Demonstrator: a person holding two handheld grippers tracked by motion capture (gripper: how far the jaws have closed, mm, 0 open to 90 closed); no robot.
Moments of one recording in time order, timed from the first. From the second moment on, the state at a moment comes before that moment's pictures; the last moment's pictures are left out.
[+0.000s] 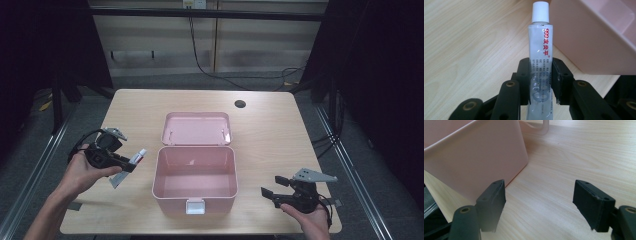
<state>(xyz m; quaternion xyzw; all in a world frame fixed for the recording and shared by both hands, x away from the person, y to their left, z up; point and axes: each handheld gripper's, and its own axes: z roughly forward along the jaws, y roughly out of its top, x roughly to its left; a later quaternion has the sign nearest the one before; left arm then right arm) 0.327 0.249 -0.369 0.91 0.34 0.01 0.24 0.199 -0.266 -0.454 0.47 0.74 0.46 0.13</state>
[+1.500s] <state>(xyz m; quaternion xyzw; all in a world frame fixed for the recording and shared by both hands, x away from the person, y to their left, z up) 0.314 0.164 -0.293 0.94 0.21 0.00 0.26 0.200 -0.266 -0.455 0.47 0.74 0.46 0.13</state>
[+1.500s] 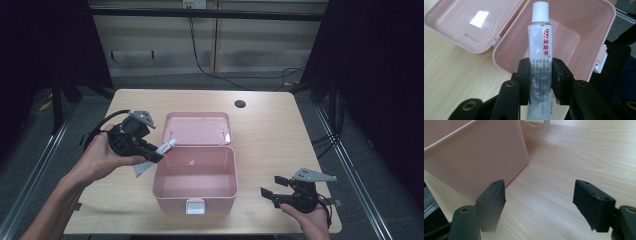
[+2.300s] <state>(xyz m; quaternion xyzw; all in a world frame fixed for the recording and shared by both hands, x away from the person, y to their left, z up) 0.314 0.102 -0.300 0.96 0.16 -0.02 0.25 0.200 -0.266 -0.455 0.47 0.75 0.46 0.13</state>
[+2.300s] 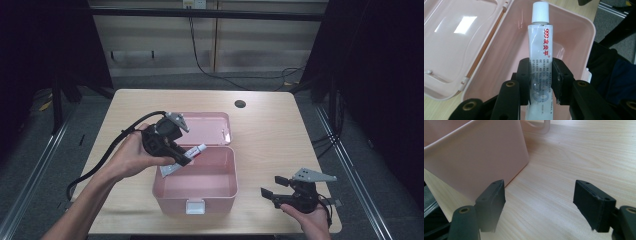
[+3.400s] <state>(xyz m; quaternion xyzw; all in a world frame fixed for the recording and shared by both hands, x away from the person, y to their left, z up) 0.305 0.050 -0.347 0.98 0.10 -0.04 0.18 0.201 -0.266 -0.455 0.47 0.75 0.46 0.13</state>
